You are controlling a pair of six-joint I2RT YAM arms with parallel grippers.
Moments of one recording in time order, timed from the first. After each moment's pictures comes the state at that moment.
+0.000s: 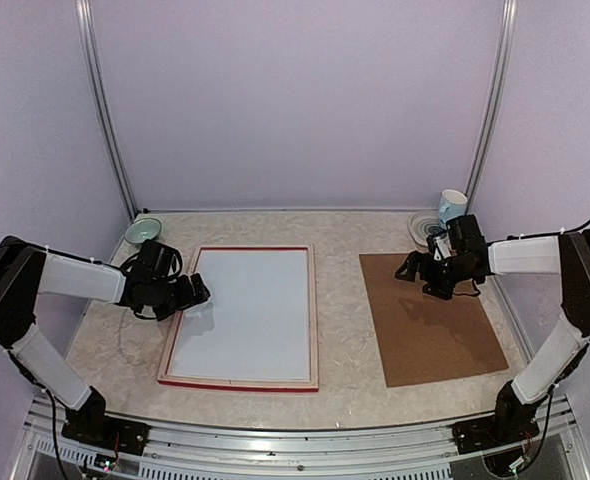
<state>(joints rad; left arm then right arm) -0.37 1.57 0.69 -0.02 0.00 -0.67 0.21 1.63 0.89 -0.17 -0.38 0.49</state>
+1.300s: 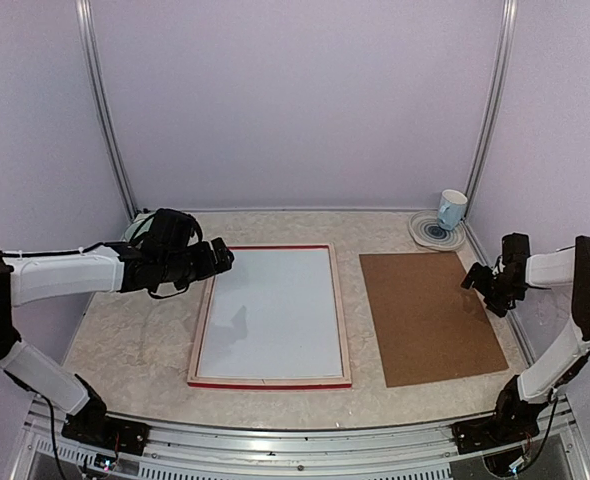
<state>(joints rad) -0.57 1.46 0.88 -0.11 -0.17 -0.73 -0.21 1.55 0.74 -0.16 -0.13 0.53</state>
